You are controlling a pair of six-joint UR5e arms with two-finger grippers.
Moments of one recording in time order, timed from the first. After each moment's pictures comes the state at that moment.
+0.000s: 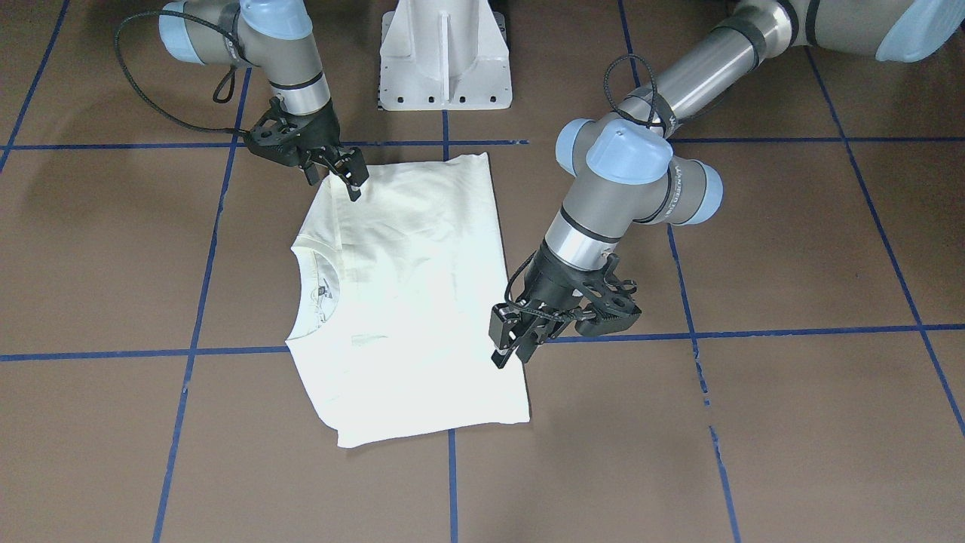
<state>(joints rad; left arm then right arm) -0.73 -2.34 -1.29 -2.36 -1.77 -1.64 0.31 -1.31 1.97 -1.40 1.56 1.90</state>
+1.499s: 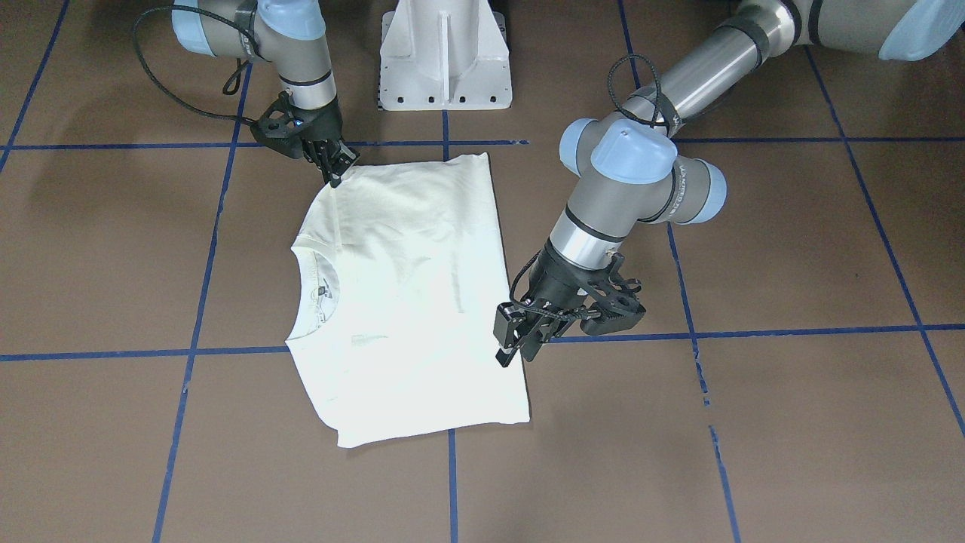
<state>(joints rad) -0.73 -2.32 -1.29 -2.36 -1.77 -1.64 0.26 -1.31 1.96 -1.46 1.56 1.97</state>
